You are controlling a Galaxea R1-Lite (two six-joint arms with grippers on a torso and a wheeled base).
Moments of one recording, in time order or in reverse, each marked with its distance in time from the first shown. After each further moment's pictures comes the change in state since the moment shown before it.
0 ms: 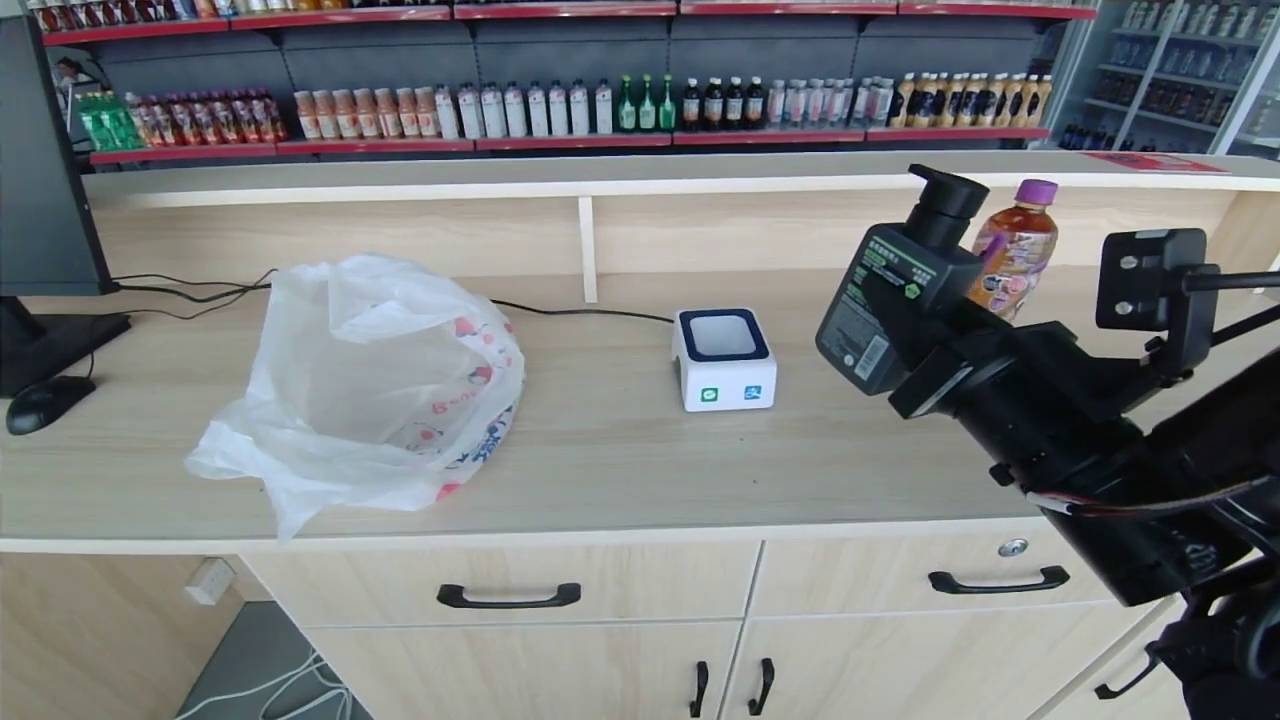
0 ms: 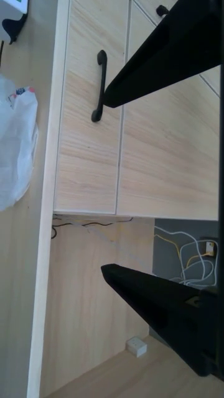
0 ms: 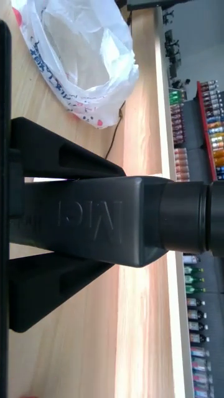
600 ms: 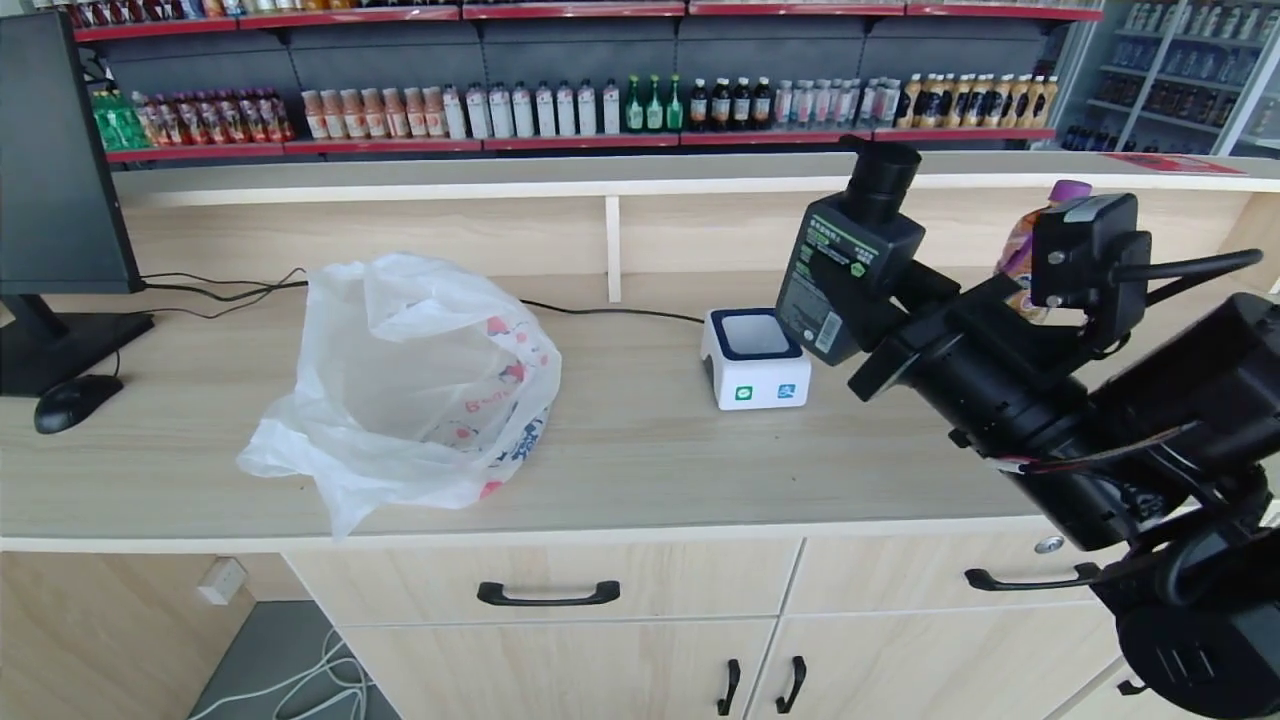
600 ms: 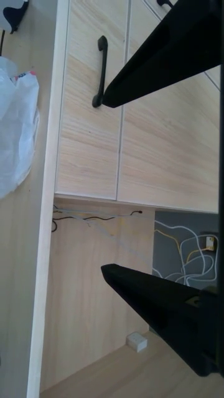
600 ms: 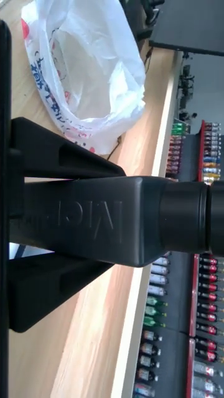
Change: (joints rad) left arm 0.000 0.000 0.000 -0.001 -0.001 0.001; right arm -0.042 0.082 -0.130 -0.001 0.229 -0.142
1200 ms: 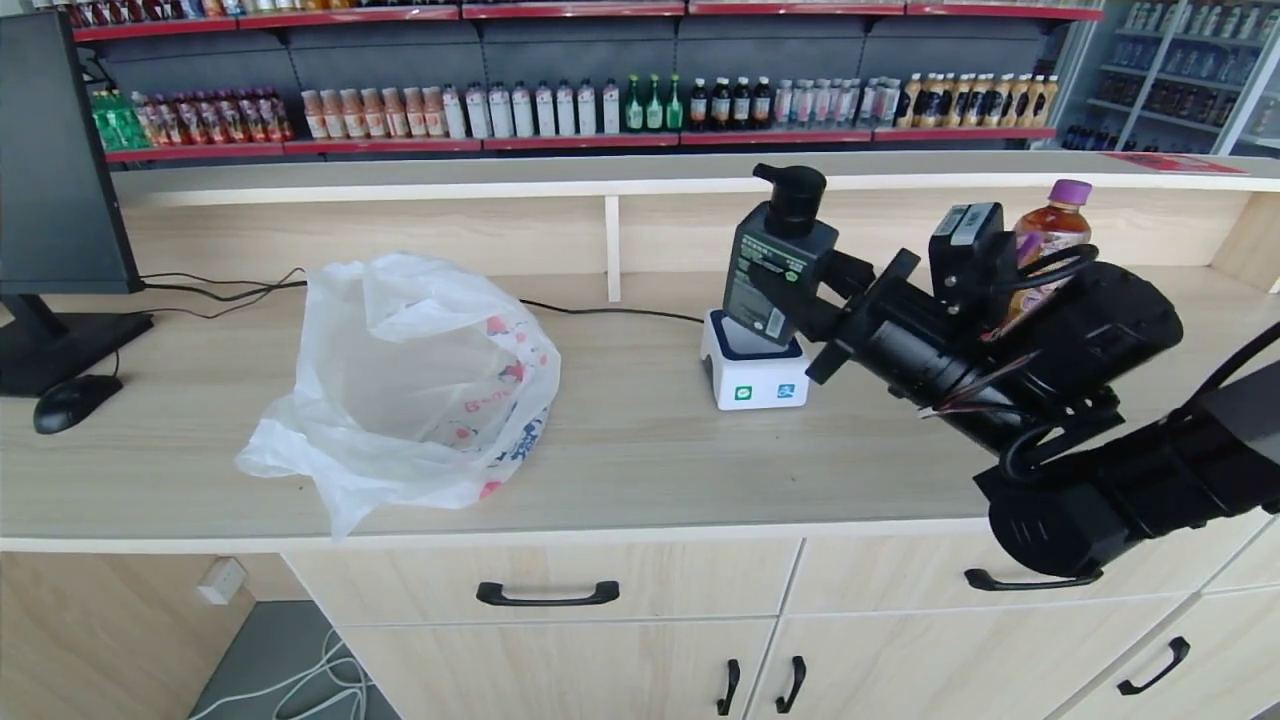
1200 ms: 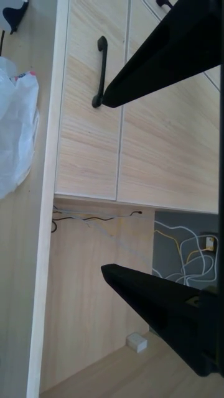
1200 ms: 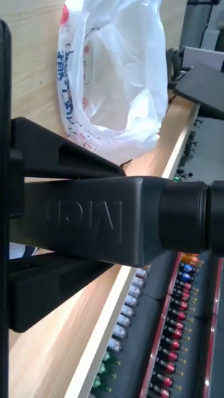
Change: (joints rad) left arm 0.000 0.000 0.000 0.000 0.000 -0.001; right arm -0.131 0.237 -0.295 -0.001 0.482 -0.031
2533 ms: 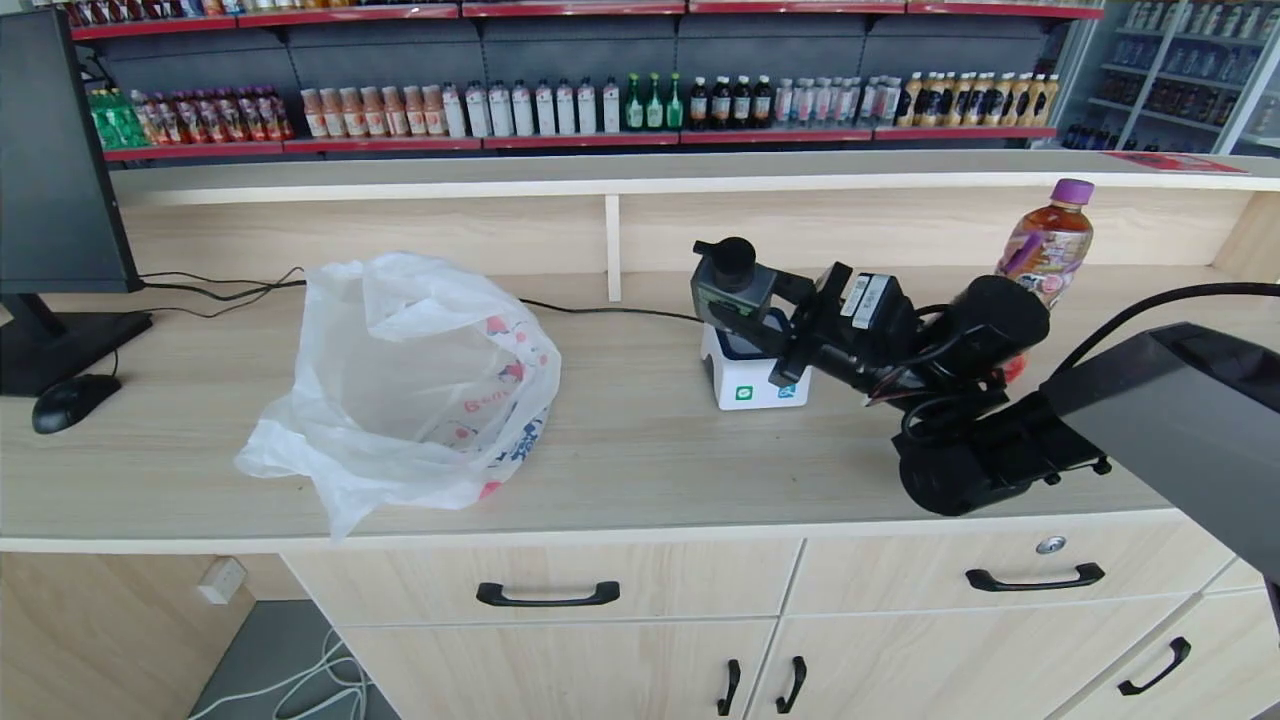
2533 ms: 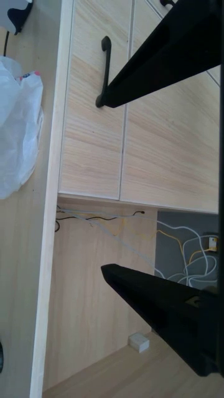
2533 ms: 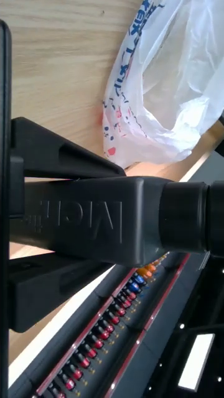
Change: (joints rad) left arm 0.000 0.000 0.000 -0.011 0.001 -0.001; right arm -0.066 0.262 -0.328 0.001 0.273 -0.291
